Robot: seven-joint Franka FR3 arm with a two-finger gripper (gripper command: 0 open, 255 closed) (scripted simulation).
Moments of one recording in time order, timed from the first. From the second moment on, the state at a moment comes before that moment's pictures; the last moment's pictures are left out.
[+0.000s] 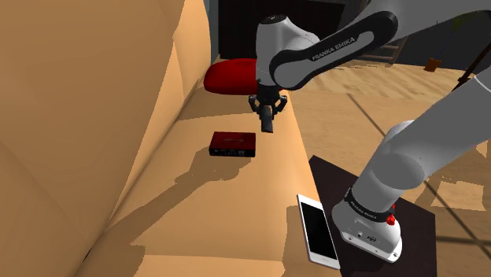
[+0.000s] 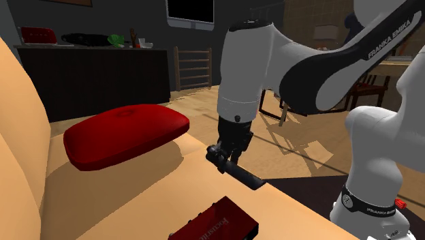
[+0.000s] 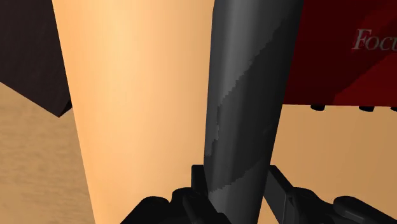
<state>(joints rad) -0.09 -0.36 0.15 -2.54 -0.24 2.20 1.15</state>
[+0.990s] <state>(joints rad) 0.17 -0.70 0.37 -2.74 0.00 2.02 1.41</state>
